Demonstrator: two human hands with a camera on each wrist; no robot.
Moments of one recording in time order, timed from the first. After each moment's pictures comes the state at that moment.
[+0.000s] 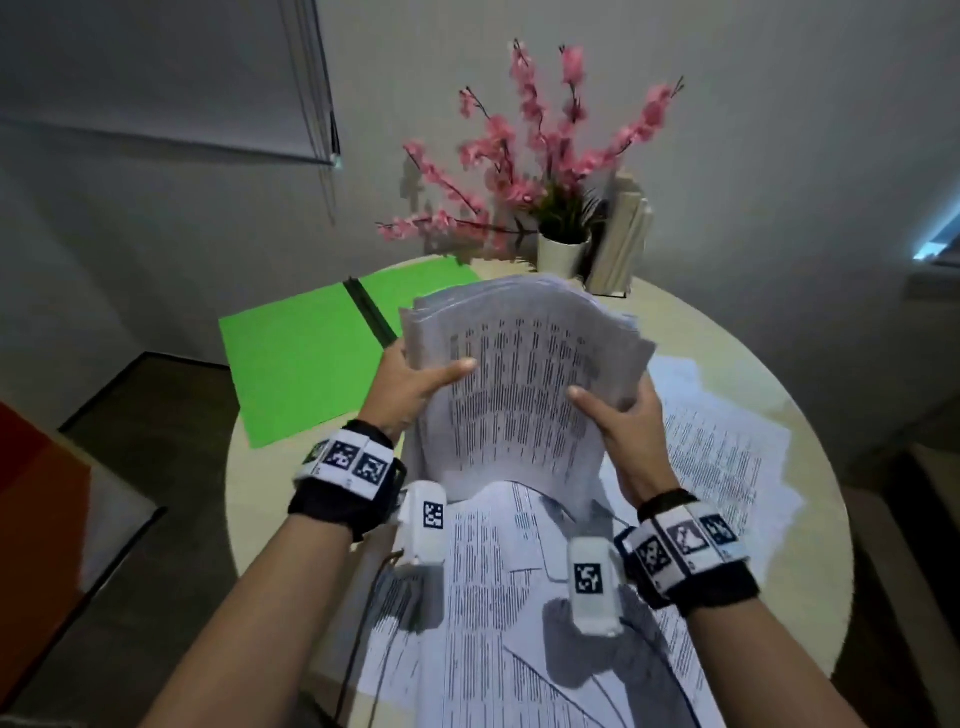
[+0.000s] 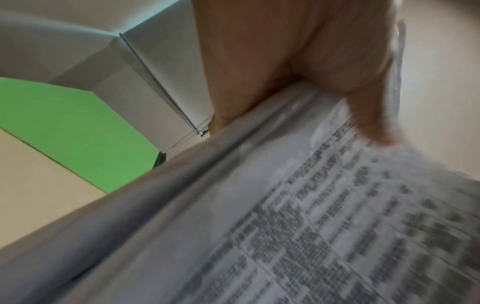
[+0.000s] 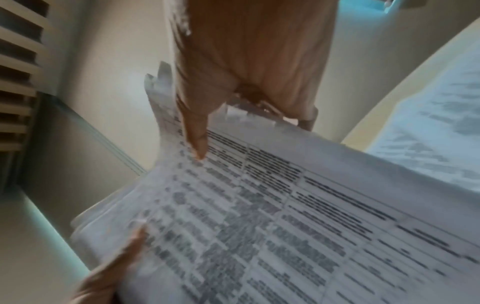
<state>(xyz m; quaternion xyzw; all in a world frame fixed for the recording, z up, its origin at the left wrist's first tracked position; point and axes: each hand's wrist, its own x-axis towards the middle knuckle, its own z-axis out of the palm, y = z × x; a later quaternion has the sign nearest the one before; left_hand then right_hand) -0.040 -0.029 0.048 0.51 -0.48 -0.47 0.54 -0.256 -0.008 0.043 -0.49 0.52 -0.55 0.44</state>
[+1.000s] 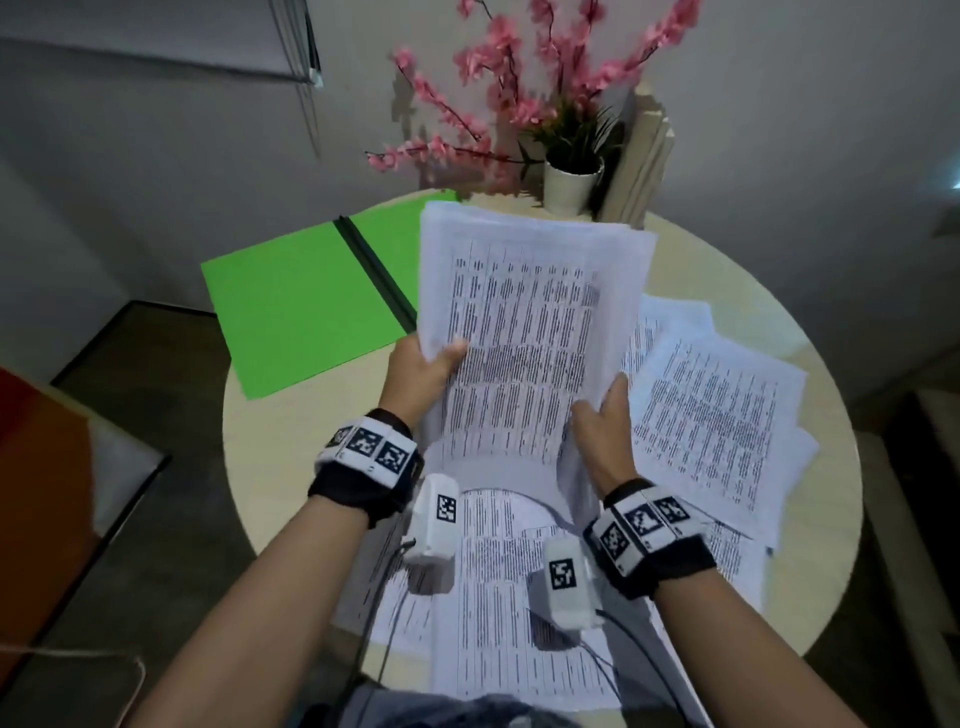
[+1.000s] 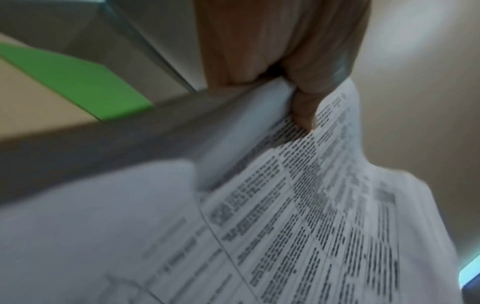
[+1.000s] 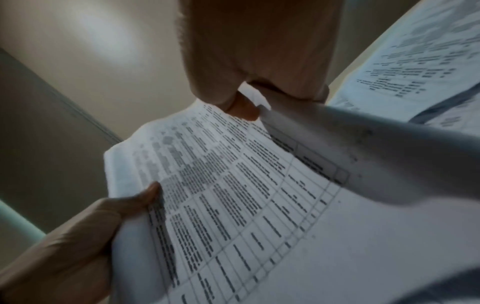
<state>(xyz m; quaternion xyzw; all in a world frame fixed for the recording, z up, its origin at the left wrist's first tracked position) -0.052 -0.023 0.007 0.64 -0.46 -0.42 0.45 -0.228 0.005 -0.021 -0.43 0.64 -0.46 0.44</state>
